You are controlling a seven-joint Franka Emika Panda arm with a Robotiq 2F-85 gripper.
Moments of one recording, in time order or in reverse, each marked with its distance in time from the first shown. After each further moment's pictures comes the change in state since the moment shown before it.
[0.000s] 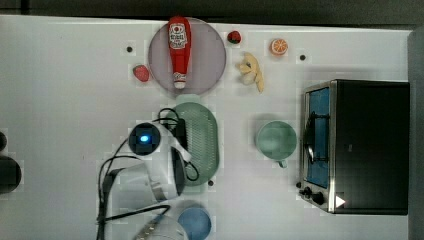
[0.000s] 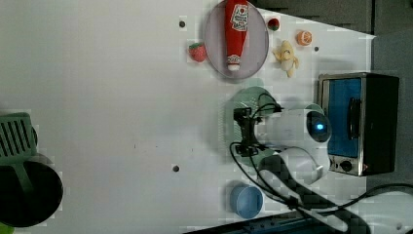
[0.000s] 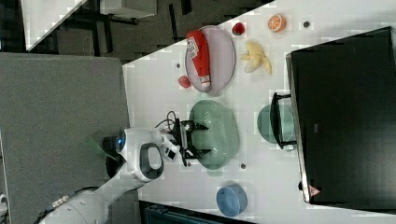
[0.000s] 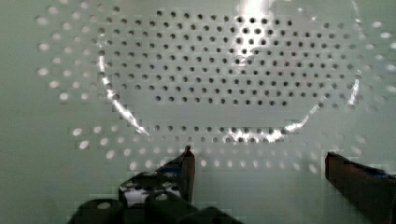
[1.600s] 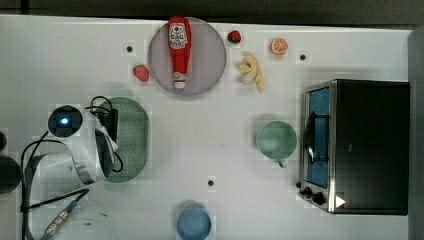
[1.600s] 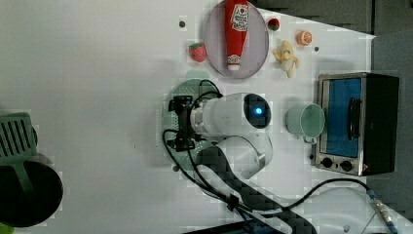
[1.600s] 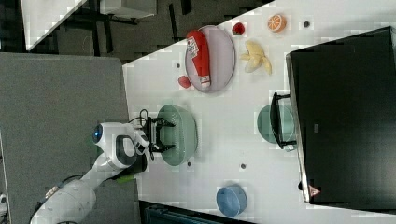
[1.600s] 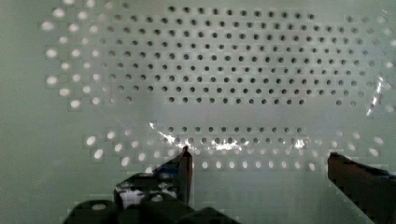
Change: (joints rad) arm 0.252 0.226 0.034 0.397 0.263 -0.123 0.187
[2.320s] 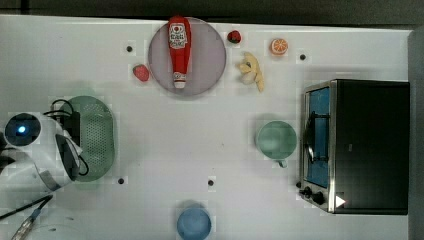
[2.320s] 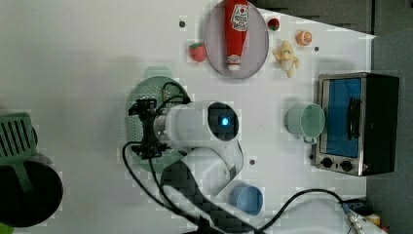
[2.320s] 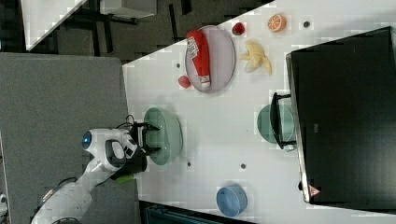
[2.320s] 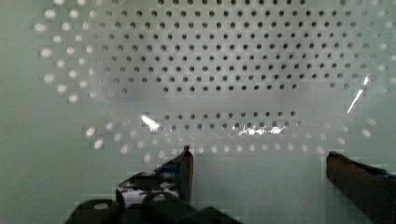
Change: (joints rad) arm 0.102 0.062 0.035 0.130 0.023 0.031 0.037
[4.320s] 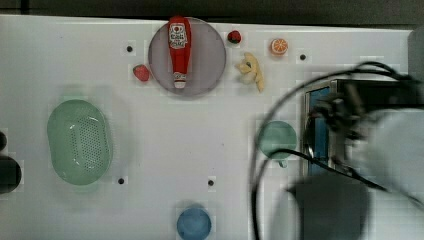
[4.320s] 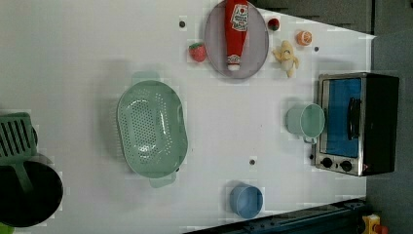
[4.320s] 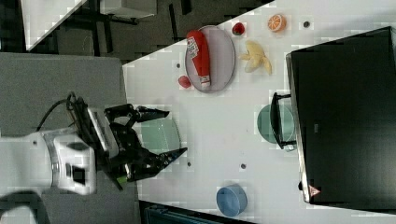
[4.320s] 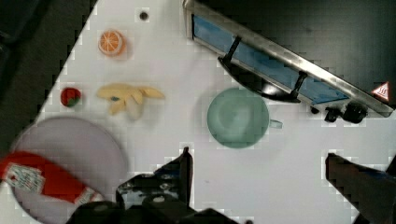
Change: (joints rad) arm -0.139 -0.910 -0.854 0.005 -0.482 -0.839 -1.119
